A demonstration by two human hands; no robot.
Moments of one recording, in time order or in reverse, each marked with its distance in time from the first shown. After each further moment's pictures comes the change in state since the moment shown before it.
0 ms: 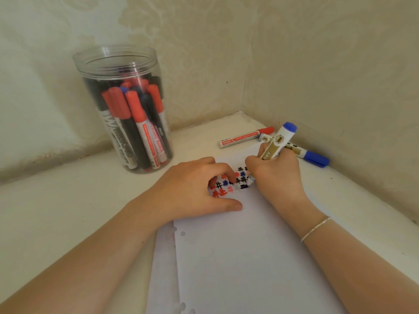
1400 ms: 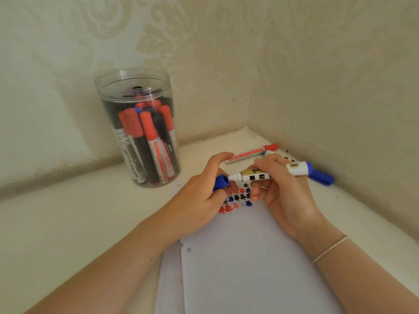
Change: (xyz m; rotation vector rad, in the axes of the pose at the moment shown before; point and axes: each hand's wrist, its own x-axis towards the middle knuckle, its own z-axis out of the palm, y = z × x) left_hand -0.004 0.002 0.007 -0.510 0.172 0.012; right_hand -0.002 -0.007 -0.010 0.648 -0.331 0.023
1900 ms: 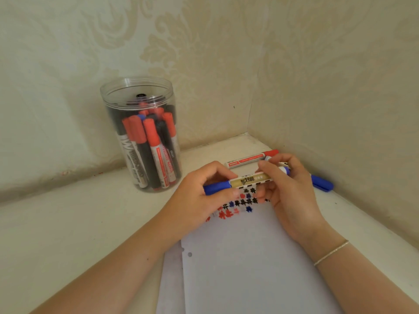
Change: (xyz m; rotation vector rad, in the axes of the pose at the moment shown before) left_hand 0.001 0.004 -0.006 -0.314 0.134 0.034; right_hand 0.002 -0.002 -0.003 -0.089 0.126 -0.051
